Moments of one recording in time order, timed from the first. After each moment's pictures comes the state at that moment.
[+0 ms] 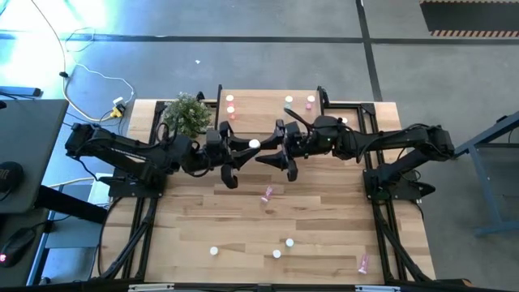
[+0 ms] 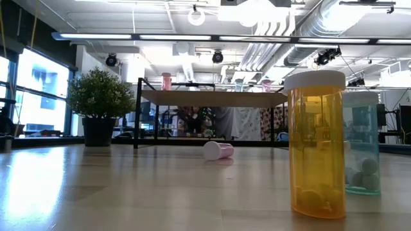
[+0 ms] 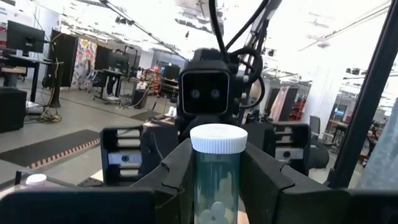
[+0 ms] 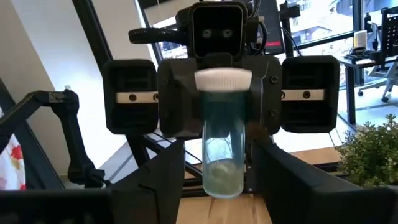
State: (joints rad) left arm -0.05 1.28 0.95 0.58 -0.35 -0.15; right arm -0.02 1.43 1.14 0.37 -0.22 0.25
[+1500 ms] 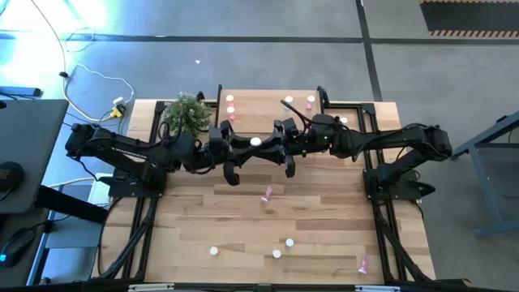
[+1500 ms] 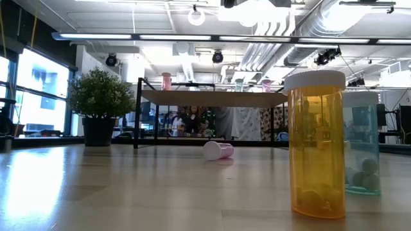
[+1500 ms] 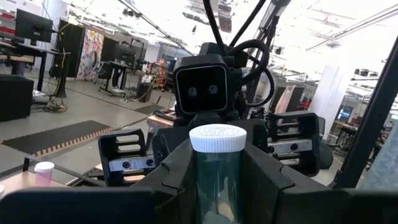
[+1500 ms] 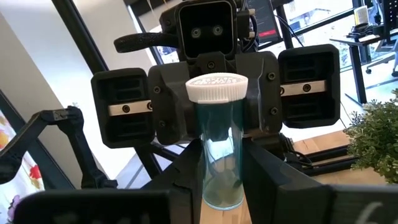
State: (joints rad) left arm -0.03 1.29 0.95 0.54 -0.35 -0.19; right arm -0.05 1.45 1.14 0.39 -0.24 0.39
